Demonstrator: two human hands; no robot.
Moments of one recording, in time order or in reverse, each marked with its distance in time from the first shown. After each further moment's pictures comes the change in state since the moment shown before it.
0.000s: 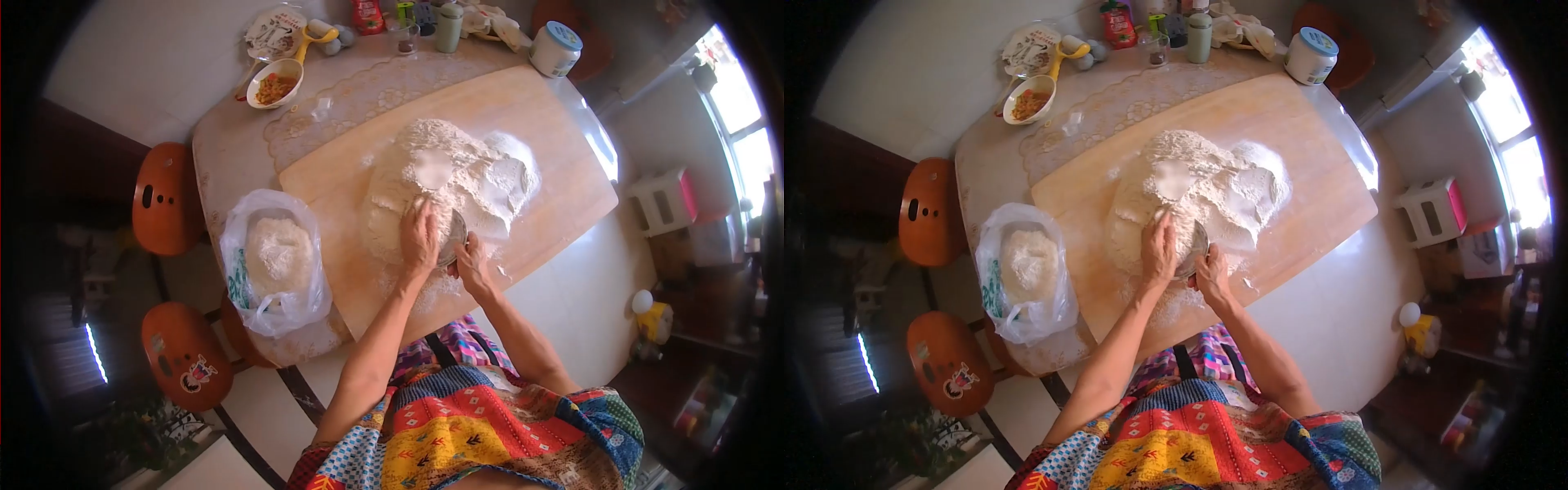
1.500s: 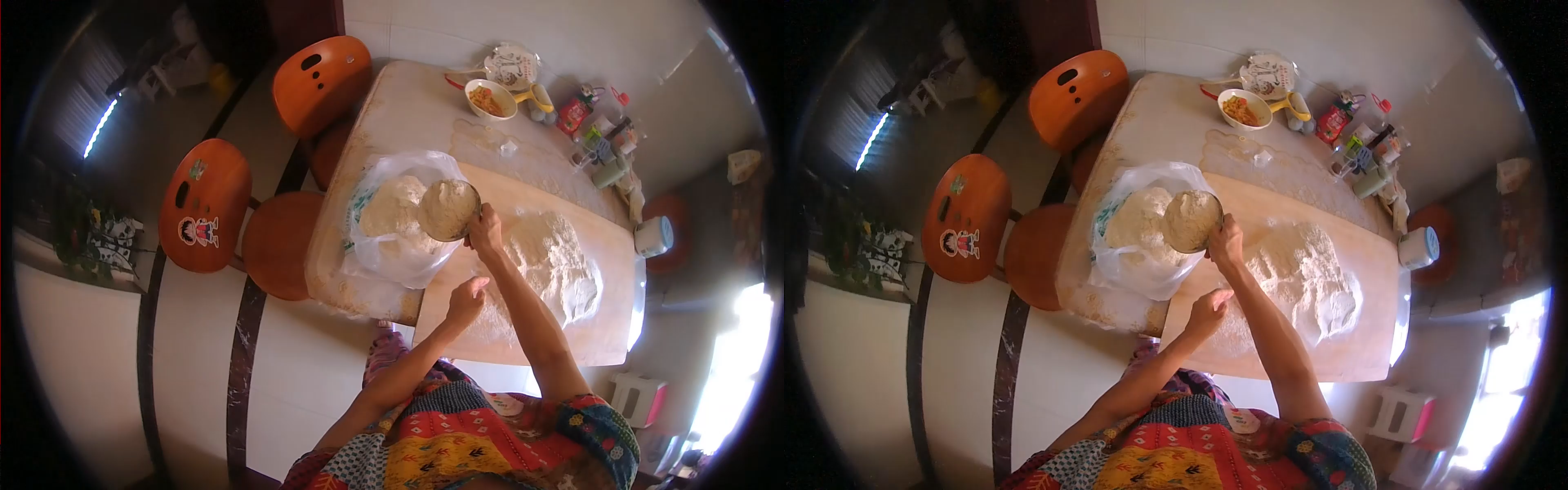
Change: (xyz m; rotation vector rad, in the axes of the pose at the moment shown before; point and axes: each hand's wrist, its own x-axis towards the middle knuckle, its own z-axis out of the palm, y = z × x) left_hand -0.089 -0.008 -0.117 -0.452 0.131 -0.545; right_hand -0.006 -0.099 0.238 -0.525 -0.497 -0.367
